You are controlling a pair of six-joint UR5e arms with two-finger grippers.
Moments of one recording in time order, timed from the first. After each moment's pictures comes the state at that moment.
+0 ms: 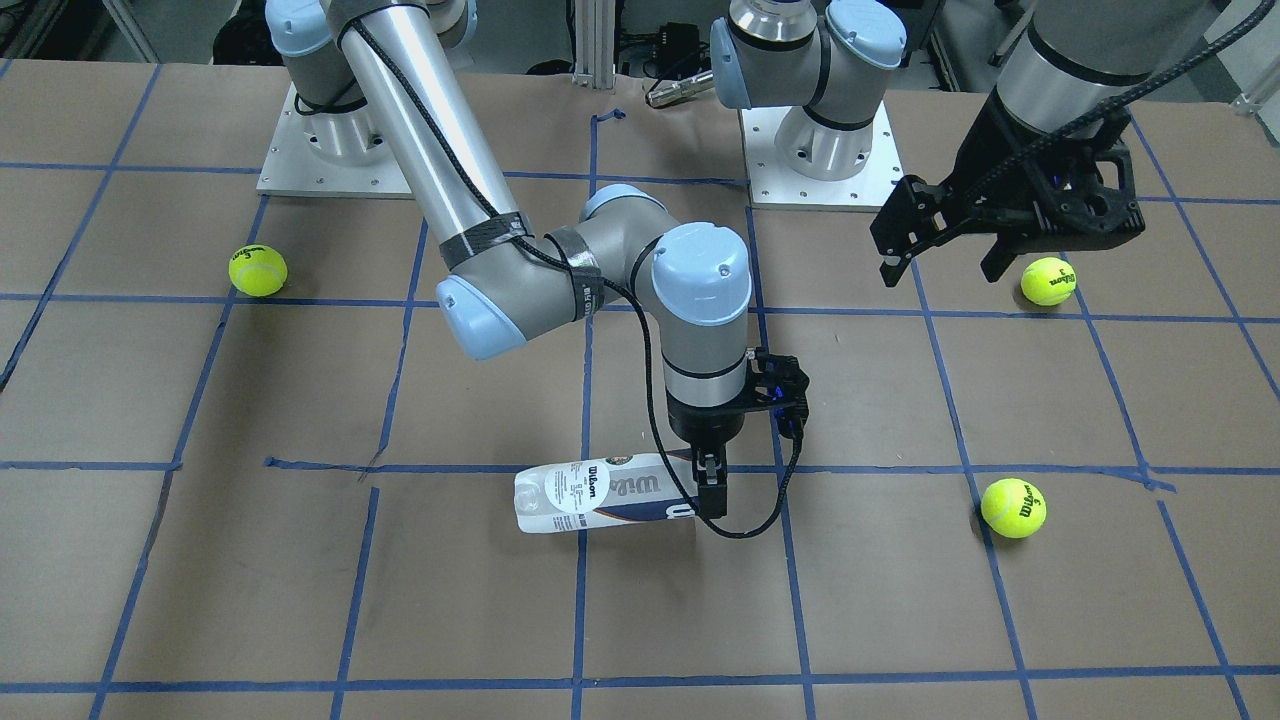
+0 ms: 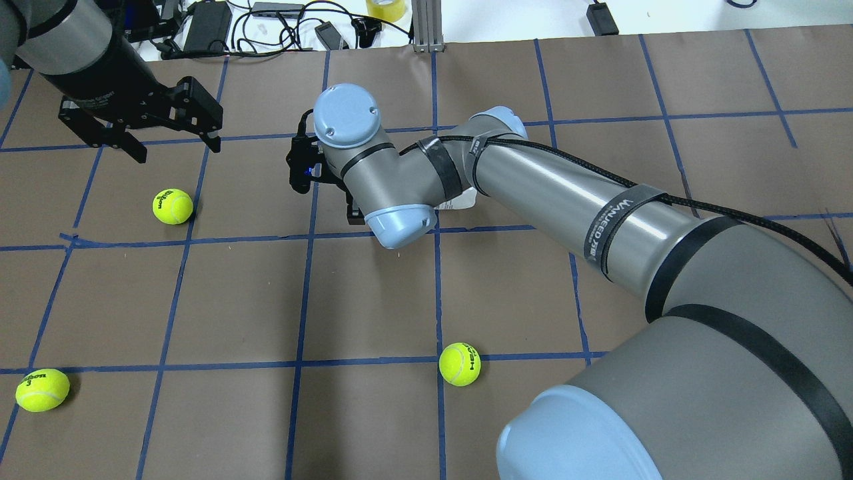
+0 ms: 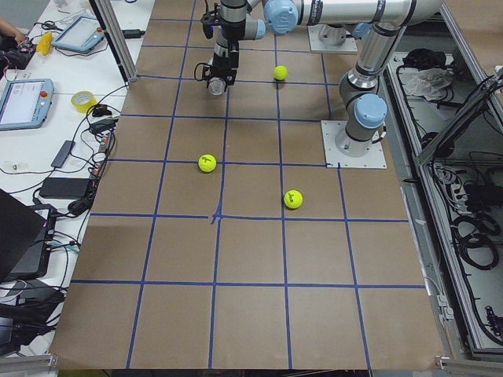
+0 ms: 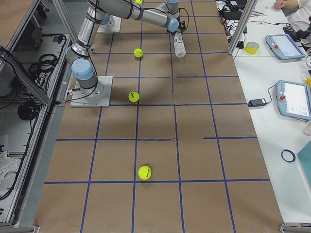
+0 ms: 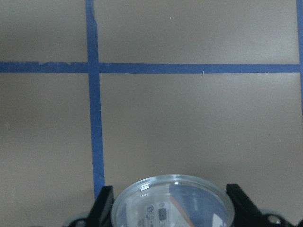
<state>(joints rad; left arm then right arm) -1.45 -1.56 -1.57 -1.54 1.55 0.02 2.11 -0.91 1.43 -2.39 -1.57 -1.01</state>
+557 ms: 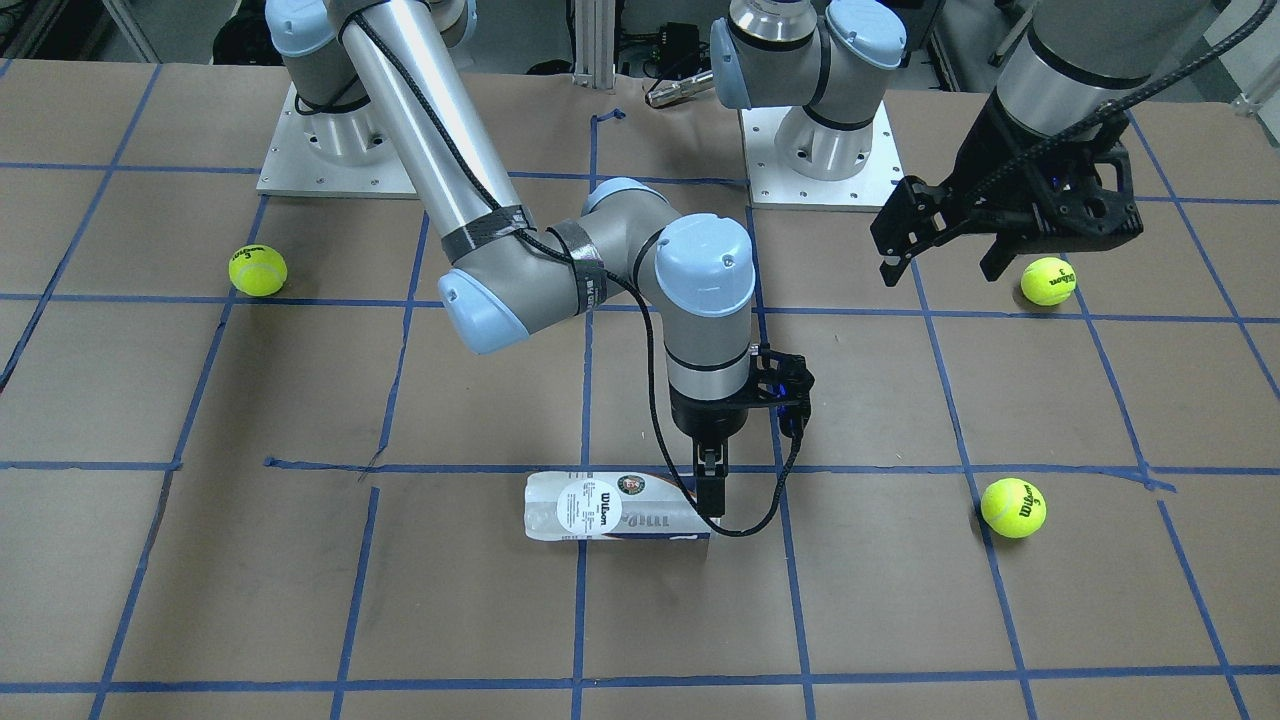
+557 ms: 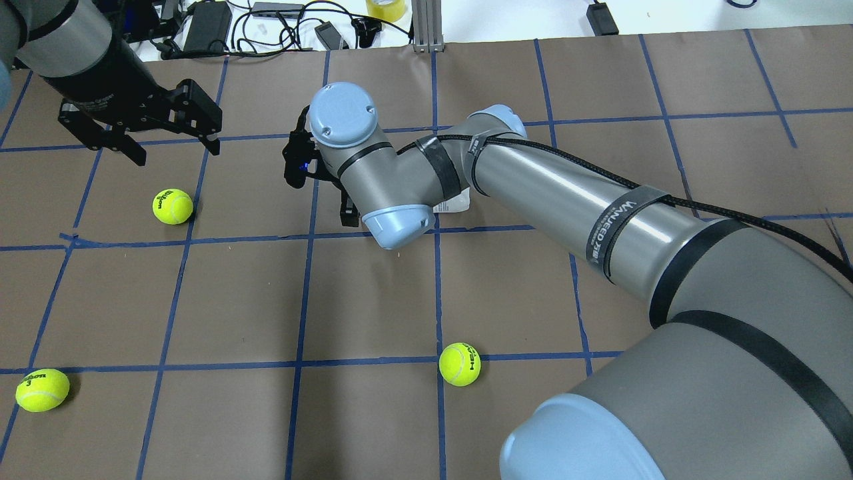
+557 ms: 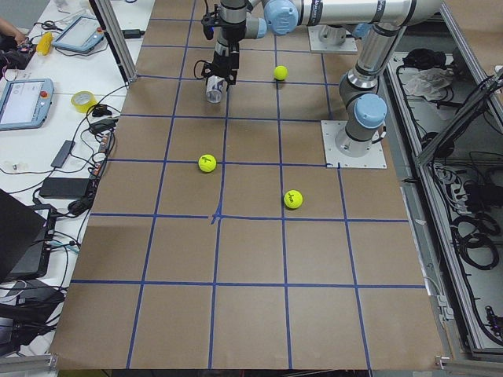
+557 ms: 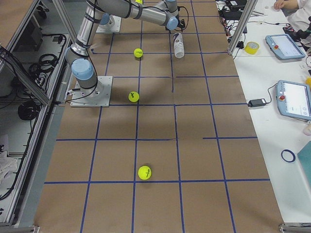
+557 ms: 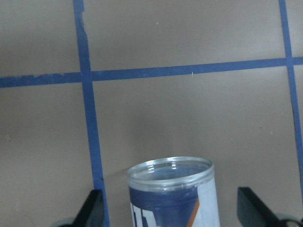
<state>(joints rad) -1.45 -1.55 -1.58 -1.54 1.56 0.02 2.10 -0.93 1.43 -2.38 -1.57 -0.94</state>
